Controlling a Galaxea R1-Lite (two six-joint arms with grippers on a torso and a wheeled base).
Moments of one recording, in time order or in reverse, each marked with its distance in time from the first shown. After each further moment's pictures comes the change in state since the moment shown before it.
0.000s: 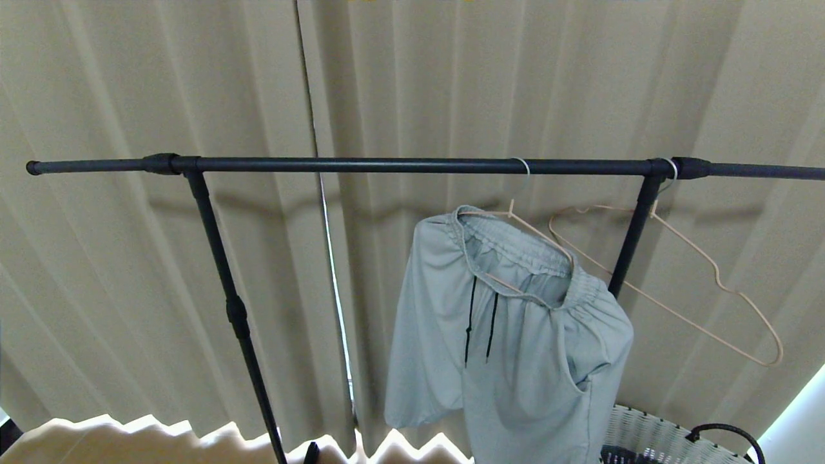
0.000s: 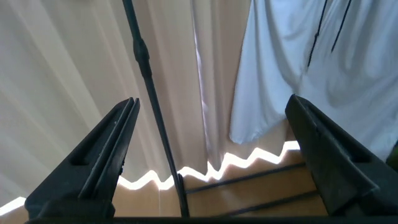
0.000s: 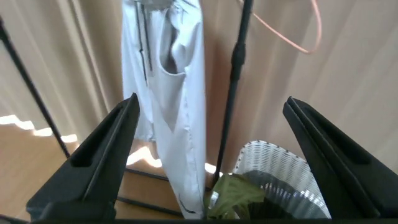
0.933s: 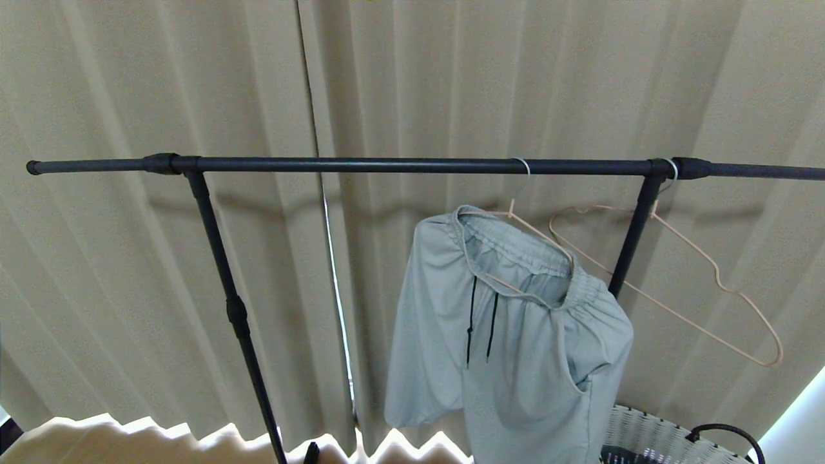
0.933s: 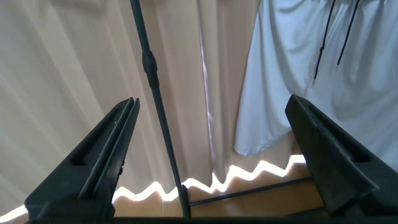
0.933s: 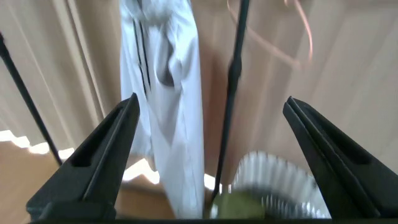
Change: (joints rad) left arm 0.014 -0.046 0.000 0.000 0.003 -0.003; right arm -0.003 0.000 0.082 -0.193 0.057 0.009
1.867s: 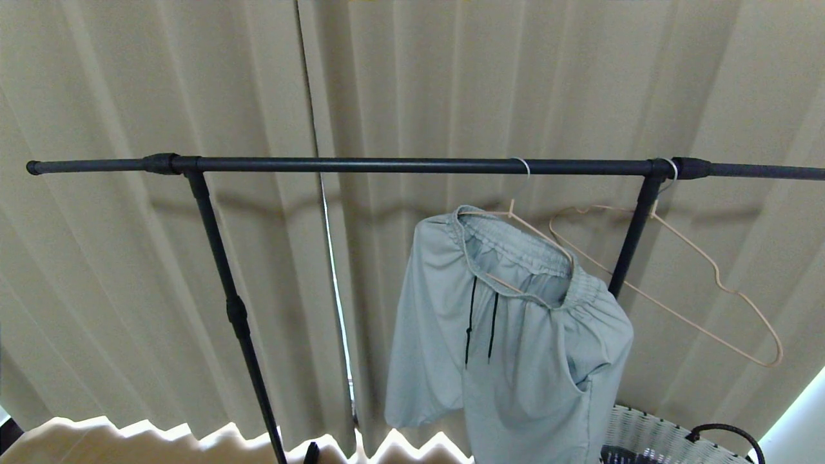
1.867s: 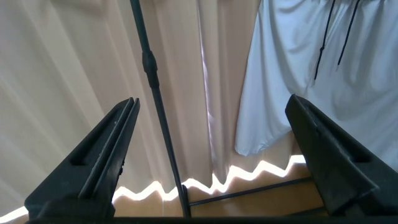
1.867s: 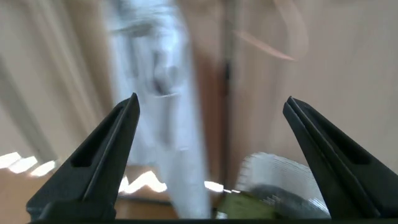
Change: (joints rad) left arm 0.000 -0.001 0.000 0.000 0.000 0.000; right arm -0.001 0.000 0.031 -0.010 -0.172 0.095
